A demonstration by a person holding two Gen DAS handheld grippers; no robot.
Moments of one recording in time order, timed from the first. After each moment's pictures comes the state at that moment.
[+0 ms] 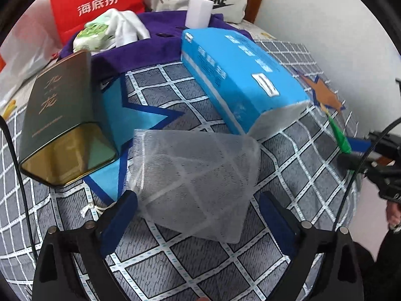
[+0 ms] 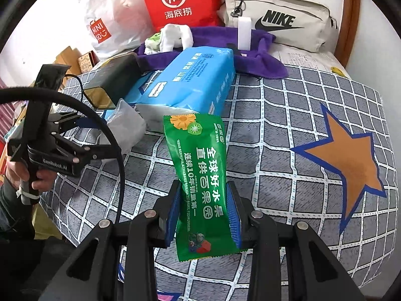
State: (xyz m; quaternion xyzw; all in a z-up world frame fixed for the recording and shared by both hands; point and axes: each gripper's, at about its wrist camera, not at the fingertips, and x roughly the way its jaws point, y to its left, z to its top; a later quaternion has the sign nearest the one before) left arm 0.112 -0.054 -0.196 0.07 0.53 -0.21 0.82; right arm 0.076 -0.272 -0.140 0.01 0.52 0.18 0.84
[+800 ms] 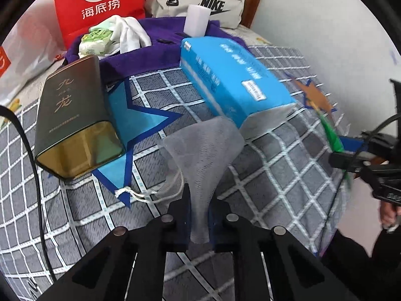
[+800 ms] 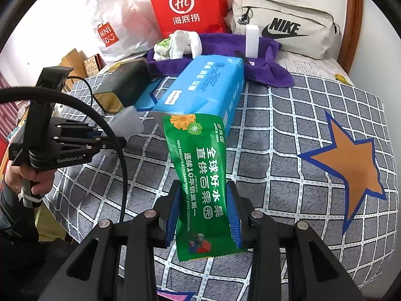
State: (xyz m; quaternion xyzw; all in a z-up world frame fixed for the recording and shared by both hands) left arm 0.102 -0.039 -0.173 0.04 0.53 -0.23 0.82; right arm 0.071 -0.259 -0.127 0.01 0.51 0.19 0.84
